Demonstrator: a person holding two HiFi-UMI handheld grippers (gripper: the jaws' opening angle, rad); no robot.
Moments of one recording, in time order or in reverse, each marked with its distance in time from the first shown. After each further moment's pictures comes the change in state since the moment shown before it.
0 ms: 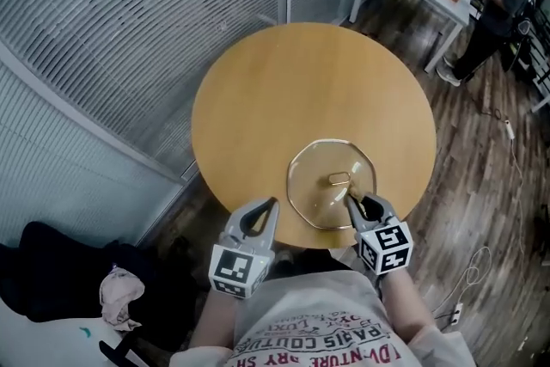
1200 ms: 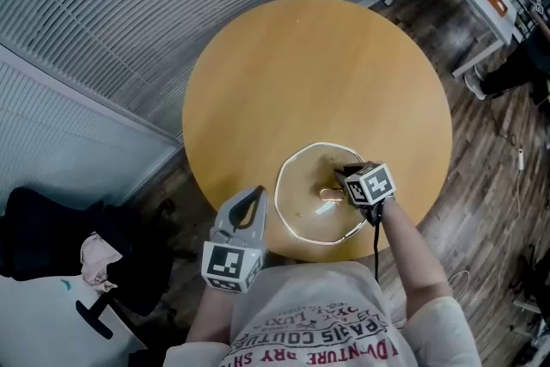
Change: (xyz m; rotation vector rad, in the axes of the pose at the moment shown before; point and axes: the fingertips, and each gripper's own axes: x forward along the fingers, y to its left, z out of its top) left arm 0.082 0.050 -0.020 -0.153 0.037 0.269; right arm 0.197 -0.094 -0.086 -0.105 0.625 0.369
